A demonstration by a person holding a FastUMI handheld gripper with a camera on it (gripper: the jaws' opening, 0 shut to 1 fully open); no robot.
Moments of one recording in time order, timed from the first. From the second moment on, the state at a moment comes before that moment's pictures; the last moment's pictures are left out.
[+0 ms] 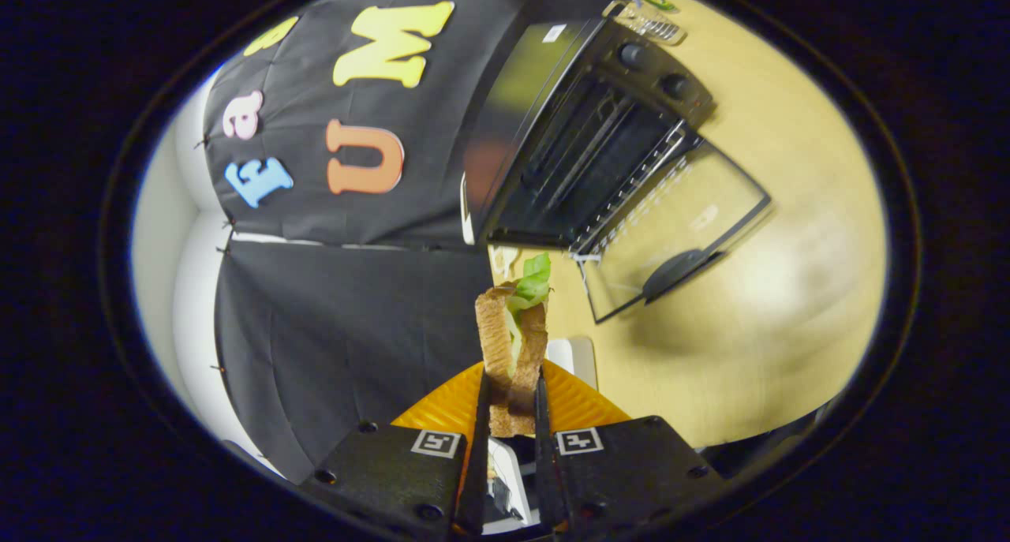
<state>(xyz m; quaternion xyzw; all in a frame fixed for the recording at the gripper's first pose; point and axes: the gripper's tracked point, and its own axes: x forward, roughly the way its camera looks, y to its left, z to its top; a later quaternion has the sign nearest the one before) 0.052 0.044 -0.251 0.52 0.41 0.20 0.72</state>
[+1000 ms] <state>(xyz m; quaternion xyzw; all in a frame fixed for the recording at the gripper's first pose) 0.261 0.022 -0.335 0.61 0.21 0.11 0.76</state>
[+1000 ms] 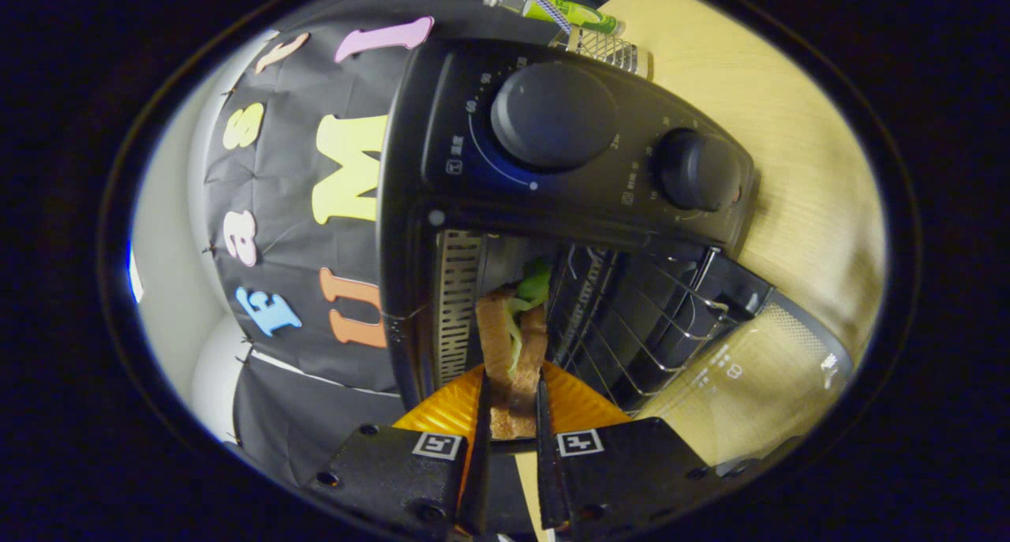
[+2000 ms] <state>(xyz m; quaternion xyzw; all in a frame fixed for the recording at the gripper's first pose) 0.229 0.062 -0.349 0.35 0.40 0.06 0.84</state>
